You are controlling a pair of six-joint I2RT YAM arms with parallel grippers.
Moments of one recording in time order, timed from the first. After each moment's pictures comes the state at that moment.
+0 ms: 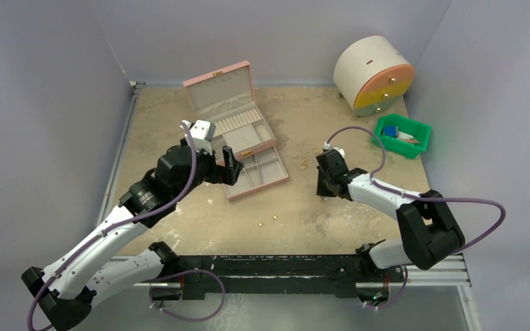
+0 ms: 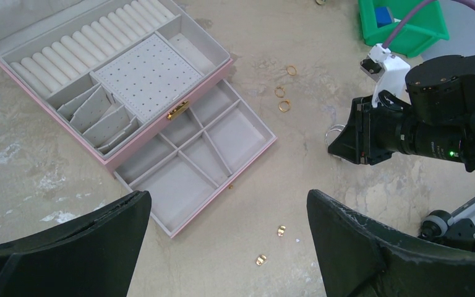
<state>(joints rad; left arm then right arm) -0.73 0.85 0.94 -0.45 -0.19 -0.39 0.48 1.41 0.68 -0.33 0.21 0.52</state>
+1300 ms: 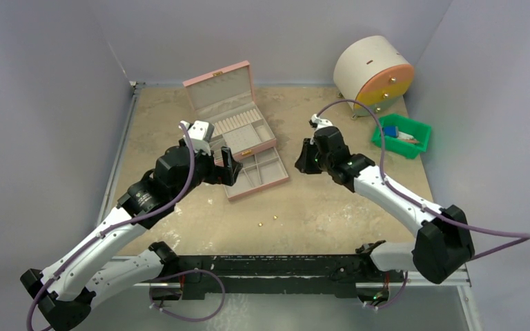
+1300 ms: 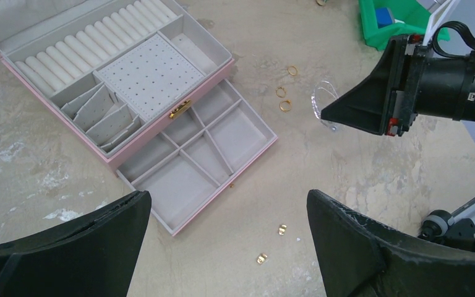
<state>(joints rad) -0.73 0.84 0.94 -0.46 -0.19 -0.39 0.55 1.29 0.91 -0.35 0.03 0.49</state>
